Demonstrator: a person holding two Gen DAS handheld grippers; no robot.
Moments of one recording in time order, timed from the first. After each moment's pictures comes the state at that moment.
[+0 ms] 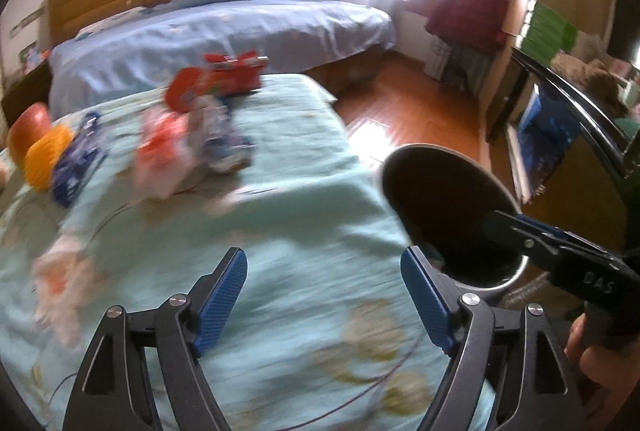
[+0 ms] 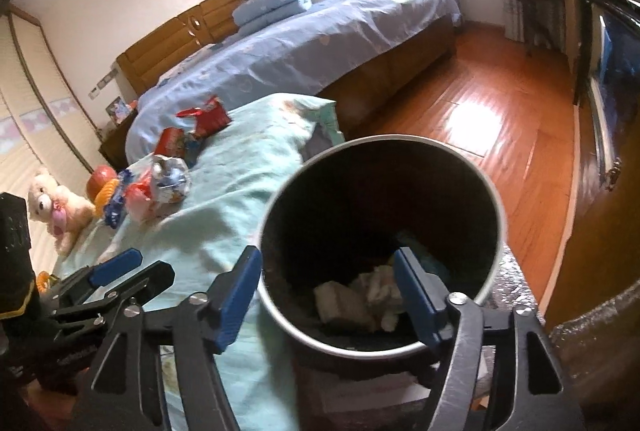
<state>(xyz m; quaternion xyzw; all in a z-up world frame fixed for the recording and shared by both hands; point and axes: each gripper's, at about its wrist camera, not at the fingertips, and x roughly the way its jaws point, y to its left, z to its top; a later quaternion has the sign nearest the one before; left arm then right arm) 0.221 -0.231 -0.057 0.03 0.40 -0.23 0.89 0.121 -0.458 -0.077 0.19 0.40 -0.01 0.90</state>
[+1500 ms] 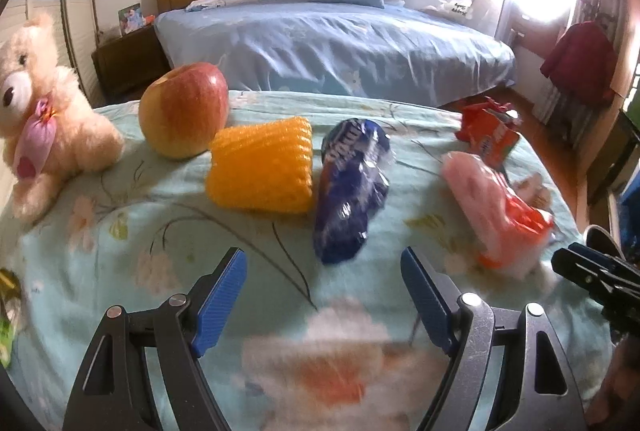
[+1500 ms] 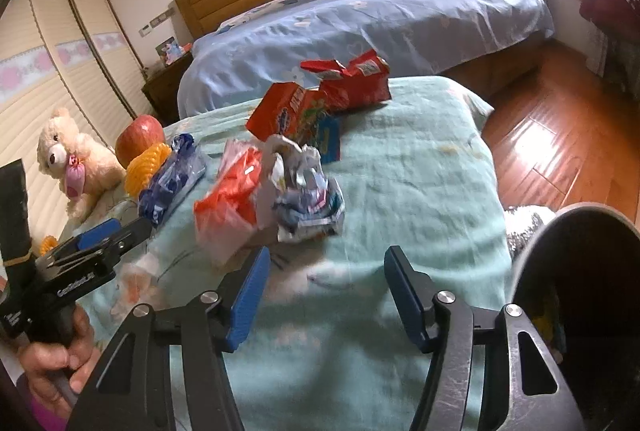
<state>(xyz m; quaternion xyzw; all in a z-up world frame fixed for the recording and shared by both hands) 0.328 -0.079 -0.062 -0.01 0.40 -0.06 0.92 0.241 -0.319 -0.088 0.12 0.43 0.09 0.89</state>
